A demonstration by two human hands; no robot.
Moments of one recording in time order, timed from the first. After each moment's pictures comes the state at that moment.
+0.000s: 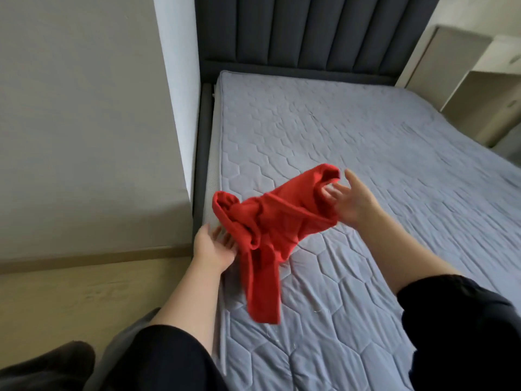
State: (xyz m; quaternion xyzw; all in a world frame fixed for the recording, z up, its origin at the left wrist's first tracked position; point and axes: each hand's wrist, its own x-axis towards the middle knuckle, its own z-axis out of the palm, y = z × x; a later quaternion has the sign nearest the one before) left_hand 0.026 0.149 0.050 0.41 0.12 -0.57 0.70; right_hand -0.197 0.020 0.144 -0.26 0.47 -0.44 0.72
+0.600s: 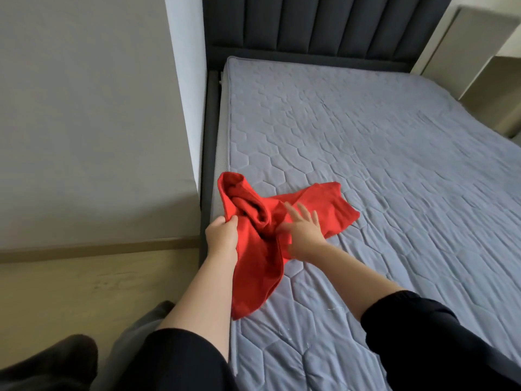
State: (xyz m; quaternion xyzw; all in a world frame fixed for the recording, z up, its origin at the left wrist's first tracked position) left_hand 0.033 0.132 0.022 0.69 -0.11 -0.37 0.61; right_hand -0.131 0.072 0.045 -0.88 0.45 0.06 0.10
